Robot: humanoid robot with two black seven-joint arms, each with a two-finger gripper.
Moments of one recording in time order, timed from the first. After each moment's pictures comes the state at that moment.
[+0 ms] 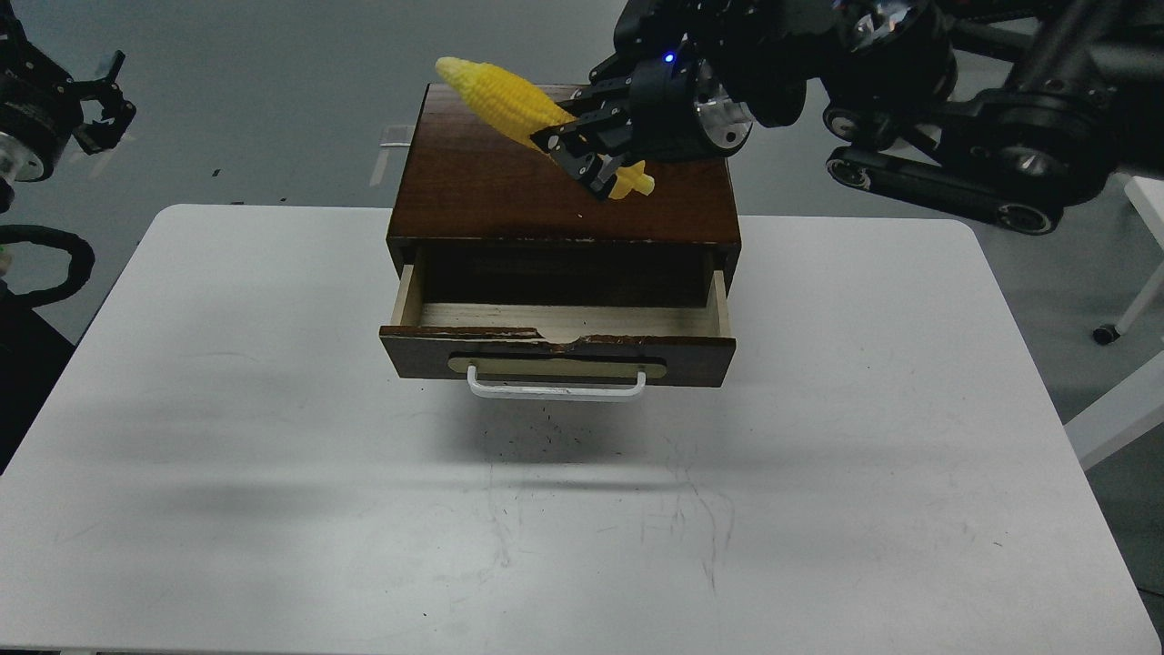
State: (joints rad) left arm -1.01 0.55 -0.49 -0.29 -0.19 -0.49 -0.36; right arm 1.80 -0.28 -0.31 1.20 -1.63 0.17 0.24
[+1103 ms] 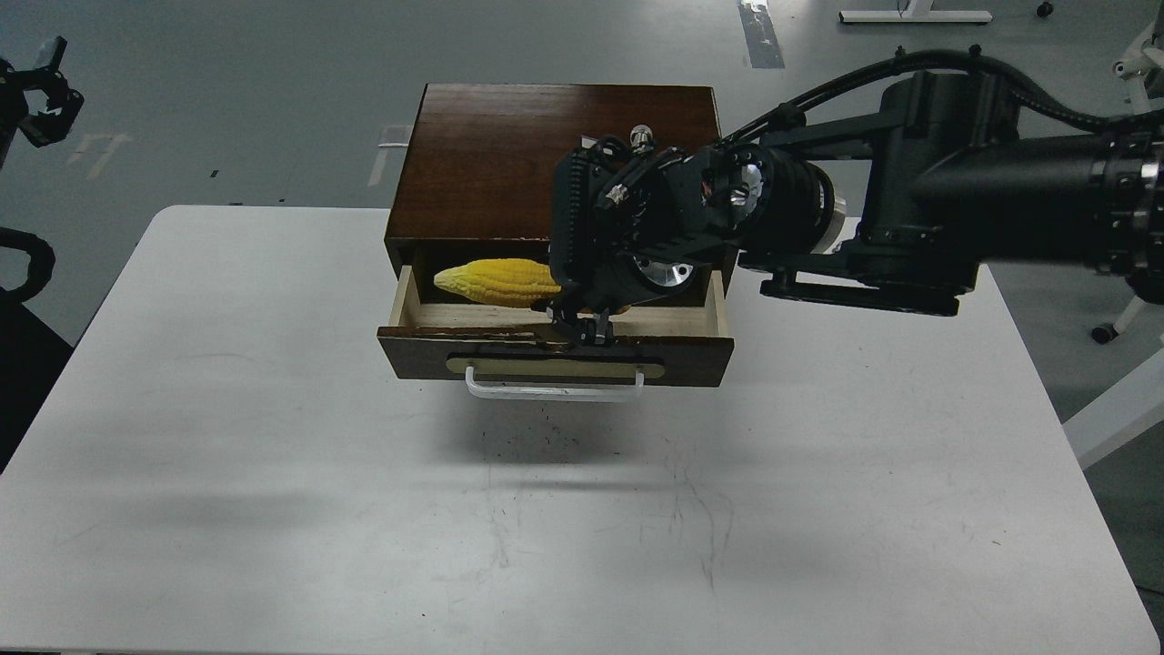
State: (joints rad) left arm -1.00 0.60 -0.50 -0.29 -0.20 -0.49 -0.40; right arm 1.73 -0.13 -0.47 1.19 -1.81 0.17 0.24
